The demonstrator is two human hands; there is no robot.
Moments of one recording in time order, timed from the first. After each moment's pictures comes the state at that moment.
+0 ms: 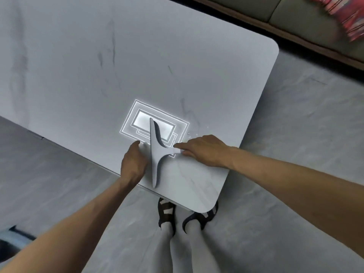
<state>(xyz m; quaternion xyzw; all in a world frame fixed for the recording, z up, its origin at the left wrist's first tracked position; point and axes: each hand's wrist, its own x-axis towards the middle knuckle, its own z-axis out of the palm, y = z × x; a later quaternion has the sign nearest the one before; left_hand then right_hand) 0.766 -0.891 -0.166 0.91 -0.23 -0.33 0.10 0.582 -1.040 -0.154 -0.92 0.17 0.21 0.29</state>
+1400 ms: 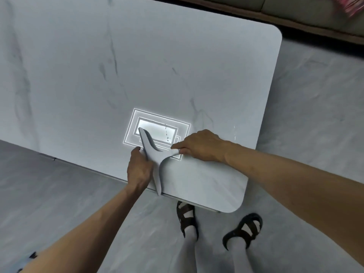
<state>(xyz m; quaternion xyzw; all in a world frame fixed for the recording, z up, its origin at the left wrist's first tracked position) 0.823 -0.871 -0.192 0.90 -0.22 -0.36 0.12 0.651 -1.018 -0.182 -0.91 0.20 0.20 0.29</state>
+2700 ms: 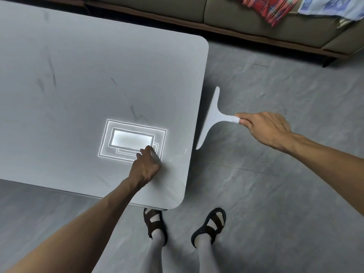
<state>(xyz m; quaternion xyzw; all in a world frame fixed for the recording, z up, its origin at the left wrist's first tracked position) 0.645 -0.940 -0.181 0.80 -0.45 -0.39 -0.02 0.319 -1.110 -0.112 -0.83 0.53 0.12 0.12</state>
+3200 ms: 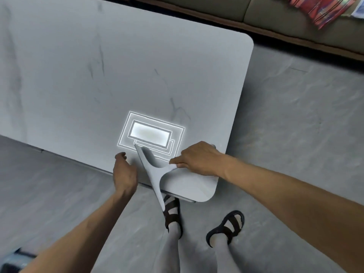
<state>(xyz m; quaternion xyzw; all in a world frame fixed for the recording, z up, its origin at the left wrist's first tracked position) 0.761 -0.840 -0.166 0.93 -0.16 -0.29 0.17 0.559 -0.983 -0.128 -0.93 0.15 0.21 0.25</state>
